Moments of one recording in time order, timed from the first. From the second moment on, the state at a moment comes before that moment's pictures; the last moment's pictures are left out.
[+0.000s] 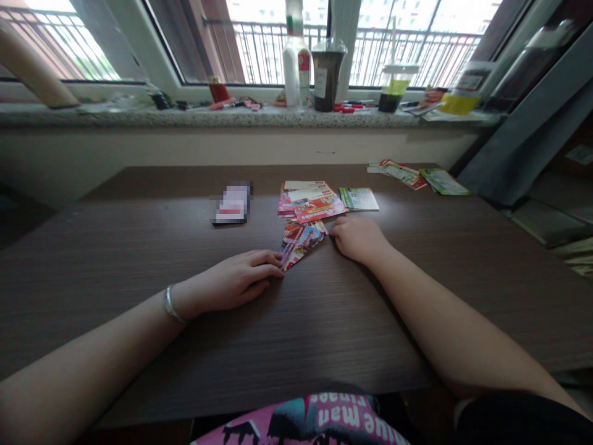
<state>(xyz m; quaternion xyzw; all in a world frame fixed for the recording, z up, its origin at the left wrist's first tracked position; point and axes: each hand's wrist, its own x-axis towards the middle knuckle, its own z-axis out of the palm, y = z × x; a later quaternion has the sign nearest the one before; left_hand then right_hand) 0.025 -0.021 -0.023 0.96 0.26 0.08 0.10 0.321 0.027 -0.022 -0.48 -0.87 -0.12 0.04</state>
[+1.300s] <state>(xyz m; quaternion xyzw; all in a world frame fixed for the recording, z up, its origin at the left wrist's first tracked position) 0.046 -0.024 -0.022 0.90 0.36 0.20 -0.11 0.257 -0.018 -0.024 -0.33 -0.91 -0.04 0.26</state>
